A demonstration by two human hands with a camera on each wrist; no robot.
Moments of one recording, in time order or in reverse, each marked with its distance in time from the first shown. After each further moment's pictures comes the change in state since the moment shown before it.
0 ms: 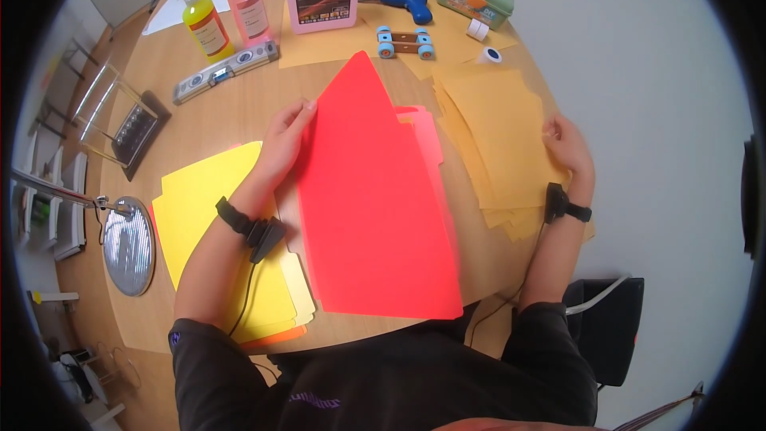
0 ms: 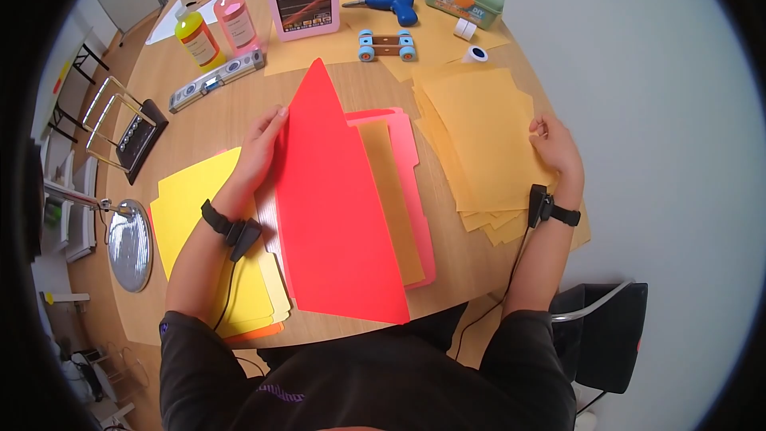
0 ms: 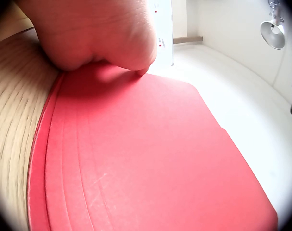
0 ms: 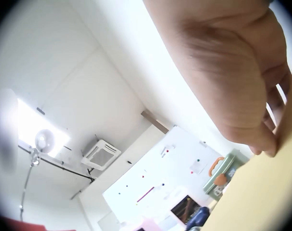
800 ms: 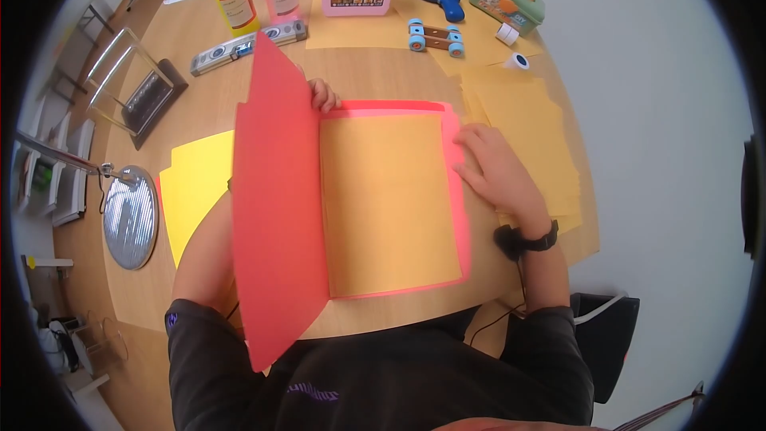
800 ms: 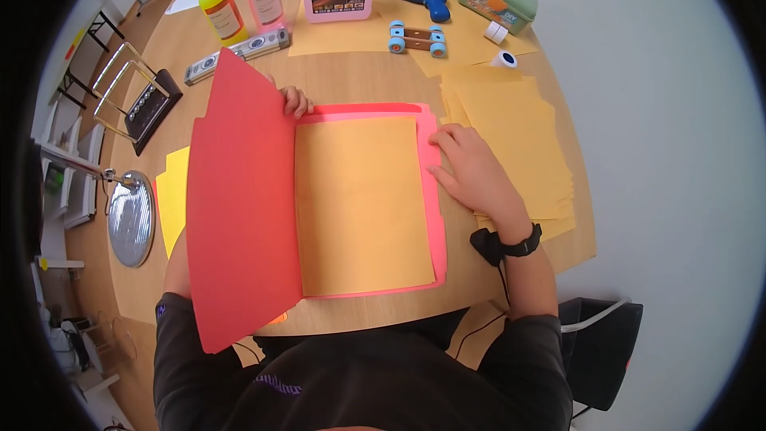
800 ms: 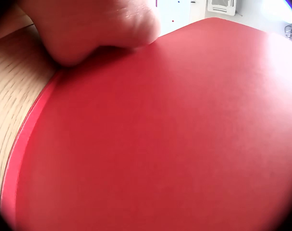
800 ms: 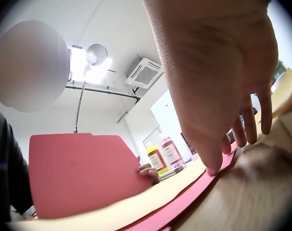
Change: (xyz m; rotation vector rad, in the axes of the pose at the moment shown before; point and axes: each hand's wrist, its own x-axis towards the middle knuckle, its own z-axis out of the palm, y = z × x) left_hand 0.041 -0.061 -0.043 -0.643 -0.490 0.265; right_hand -0.061 -0.152 0.115 -0.118 -0.205 -0.676
